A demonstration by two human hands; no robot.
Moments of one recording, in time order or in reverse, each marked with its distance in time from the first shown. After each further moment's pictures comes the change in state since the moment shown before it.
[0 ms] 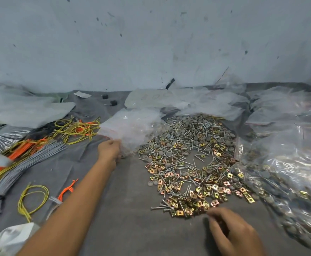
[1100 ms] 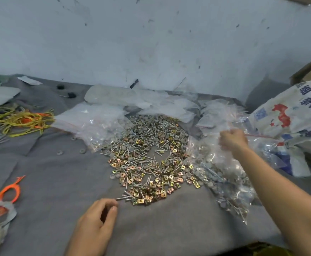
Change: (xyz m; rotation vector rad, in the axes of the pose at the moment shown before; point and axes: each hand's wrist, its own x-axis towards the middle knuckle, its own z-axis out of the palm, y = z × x) left_hand -0.207 -0.120 -0.045 0.443 -0.340 0.588; right_hand 0.198 0.104 -0.135 0.185 0.237 0.707
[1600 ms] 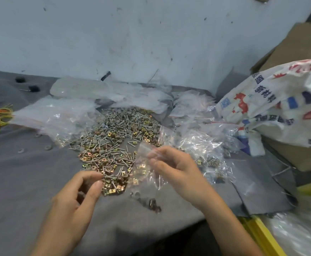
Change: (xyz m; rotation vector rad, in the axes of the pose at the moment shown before) left_hand -0.003 0.056 -0.015 -0.251 0.003 0.178; right_hand -0.236 -0.009 -0.010 0.200 -0.614 -0.617
